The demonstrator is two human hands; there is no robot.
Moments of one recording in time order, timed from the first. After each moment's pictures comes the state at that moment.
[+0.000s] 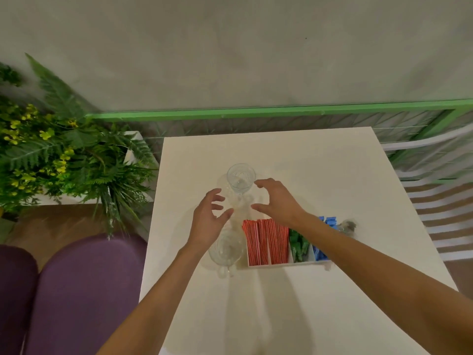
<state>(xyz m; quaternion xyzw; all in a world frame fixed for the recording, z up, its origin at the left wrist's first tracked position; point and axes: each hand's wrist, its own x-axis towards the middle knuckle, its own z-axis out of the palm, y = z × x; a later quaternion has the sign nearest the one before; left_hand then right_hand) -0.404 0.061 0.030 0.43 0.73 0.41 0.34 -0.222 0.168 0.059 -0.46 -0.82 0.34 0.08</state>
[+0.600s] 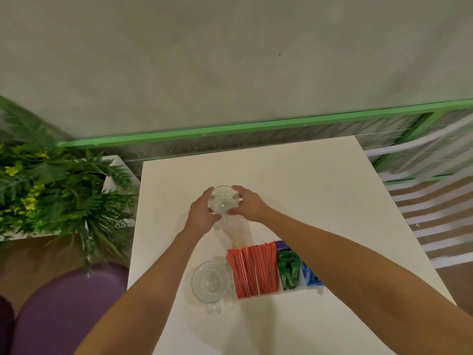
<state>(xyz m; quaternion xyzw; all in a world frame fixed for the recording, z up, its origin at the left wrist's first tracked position) -0.419 0.167 0.004 0.47 0.76 0.28 0.35 -0.268 0.230 0.048 -0.50 -0.73 0.46 0.04</state>
